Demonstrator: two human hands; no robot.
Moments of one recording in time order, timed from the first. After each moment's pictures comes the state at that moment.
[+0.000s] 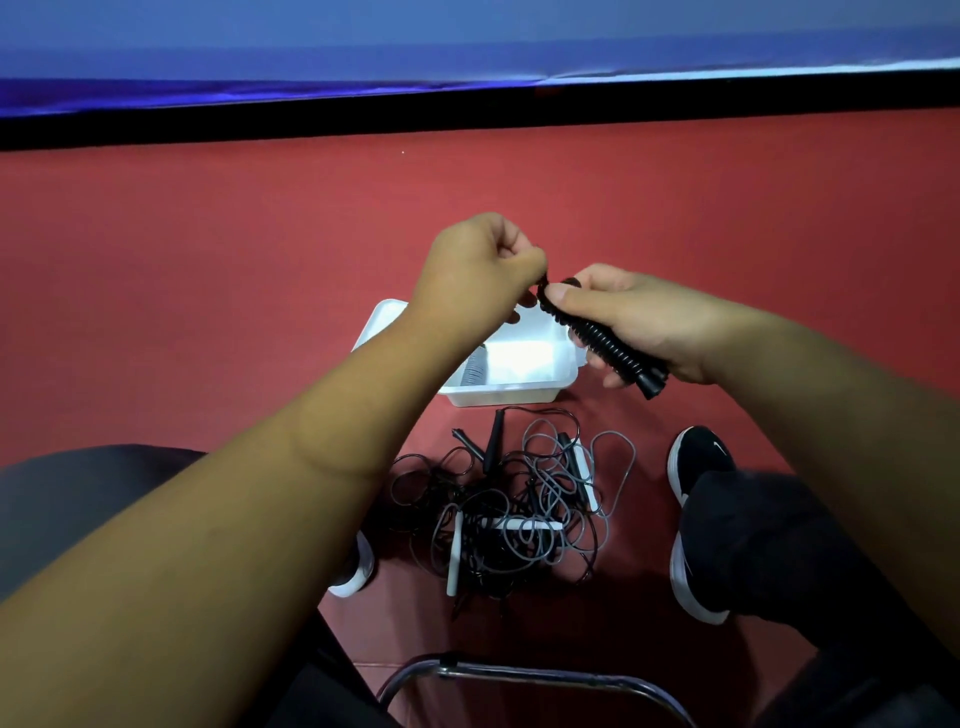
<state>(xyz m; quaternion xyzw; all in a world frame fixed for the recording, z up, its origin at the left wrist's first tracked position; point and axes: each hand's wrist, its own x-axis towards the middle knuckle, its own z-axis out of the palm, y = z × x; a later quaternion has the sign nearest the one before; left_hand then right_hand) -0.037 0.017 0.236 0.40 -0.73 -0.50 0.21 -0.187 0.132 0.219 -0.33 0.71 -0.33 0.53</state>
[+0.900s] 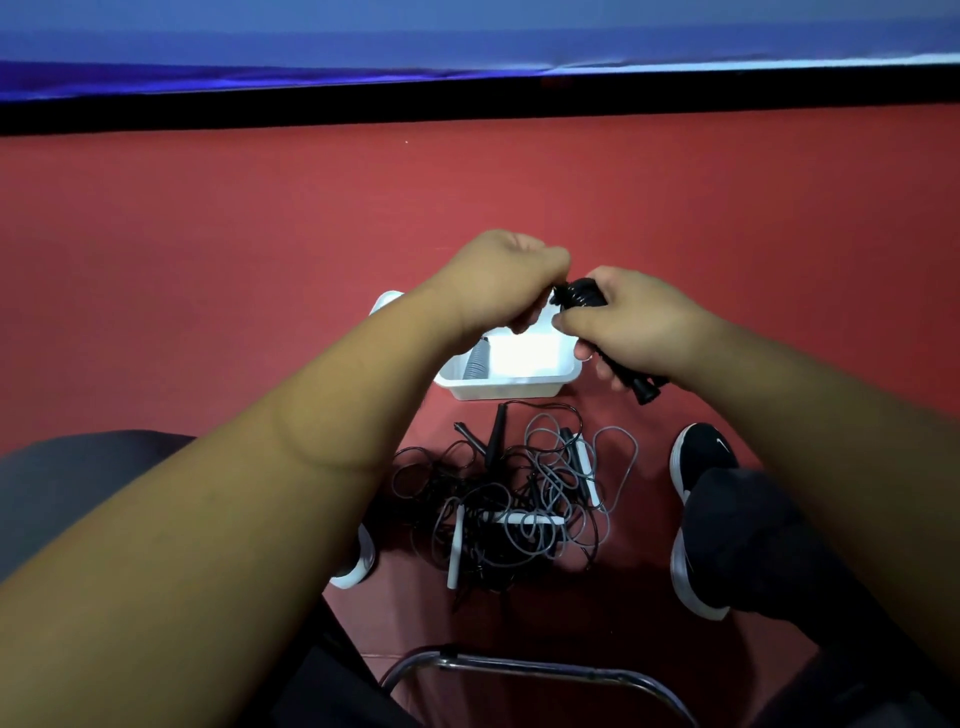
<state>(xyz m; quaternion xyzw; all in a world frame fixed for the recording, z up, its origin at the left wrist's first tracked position) -0.046 0.015 0.233 0.38 -0.71 -0.59 0.07 -0.177 0.126 0.210 -0.36 0.78 -0.27 0.43</state>
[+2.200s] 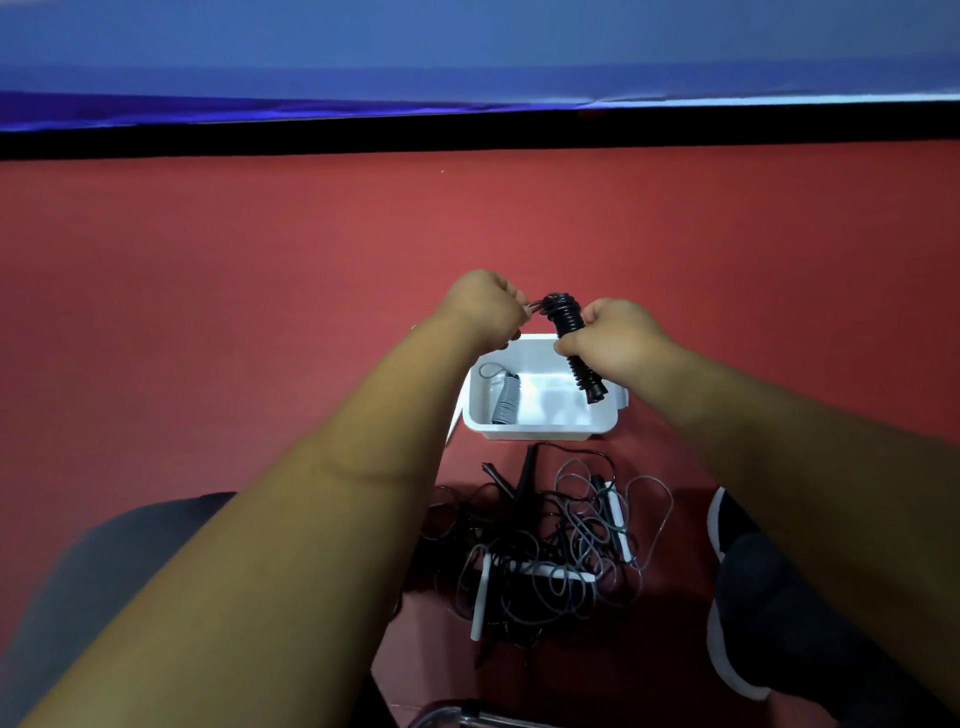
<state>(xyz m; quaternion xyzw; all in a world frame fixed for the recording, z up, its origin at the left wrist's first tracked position) -0.053 -0.086 0.188 0.51 -0.70 -0.50 0.04 -0.185 0.026 0.168 -0.32 0.84 -0.26 0.37</state>
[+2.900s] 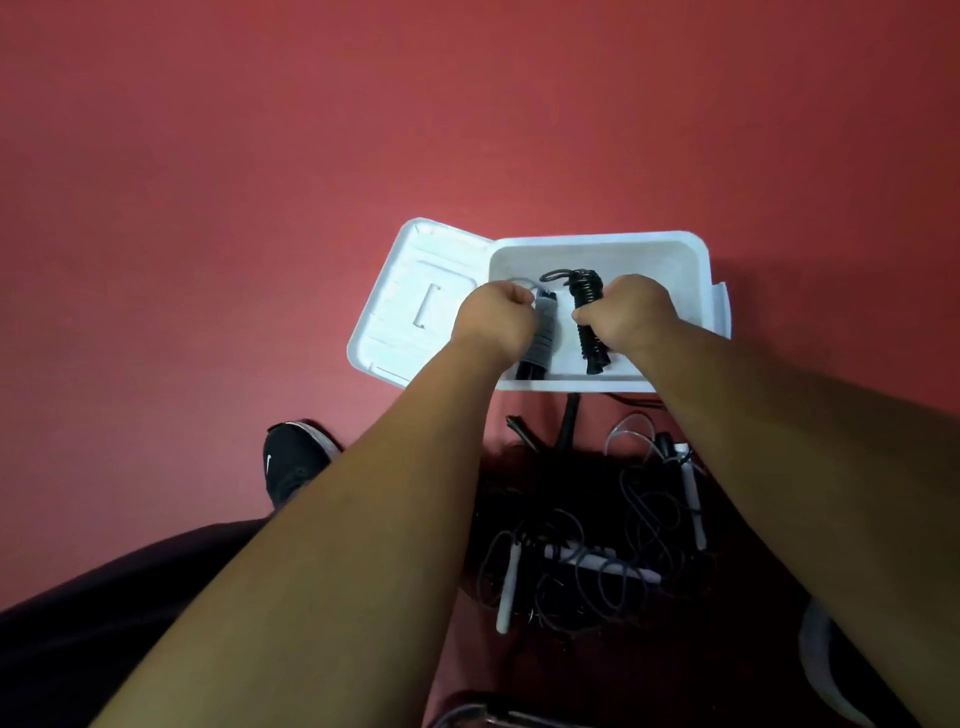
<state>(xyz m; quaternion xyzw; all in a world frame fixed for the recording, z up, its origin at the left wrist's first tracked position) -0.043 -0.127 -0.067 0.60 -0.61 -0.52 0.00 -0.201 -0.060 -0.099 -0.25 0.87 -0.14 0.40</state>
